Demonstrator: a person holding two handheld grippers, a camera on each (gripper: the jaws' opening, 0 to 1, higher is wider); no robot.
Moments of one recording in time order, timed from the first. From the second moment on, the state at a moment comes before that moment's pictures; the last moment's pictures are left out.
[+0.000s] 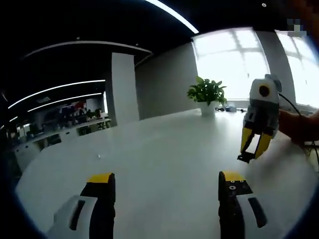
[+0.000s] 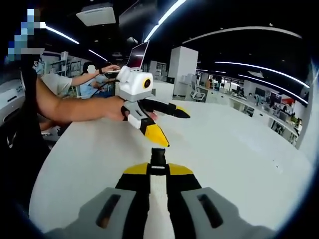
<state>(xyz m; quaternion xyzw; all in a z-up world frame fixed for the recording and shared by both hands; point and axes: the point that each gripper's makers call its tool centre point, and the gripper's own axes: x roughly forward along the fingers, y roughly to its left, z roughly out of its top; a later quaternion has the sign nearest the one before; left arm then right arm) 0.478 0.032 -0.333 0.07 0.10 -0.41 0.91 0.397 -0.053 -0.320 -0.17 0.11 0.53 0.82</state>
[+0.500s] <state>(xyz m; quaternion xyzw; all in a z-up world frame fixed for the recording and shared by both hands) 0.484 0.040 -0.332 0.07 0.10 -0.38 0.92 0.431 -0.057 -0.310 -0.15 0.10 0.48 0.86</state>
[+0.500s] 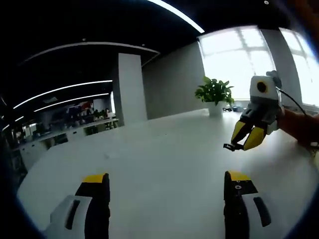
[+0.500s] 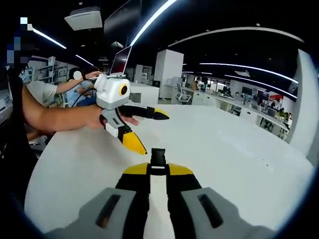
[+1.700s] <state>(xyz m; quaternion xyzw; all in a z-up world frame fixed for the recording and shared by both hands) 0.486 0.040 -0.341 0.06 0.12 -0.38 0.91 0.478 -0.069 -0.327 -0.14 0.13 0.41 0.89</state>
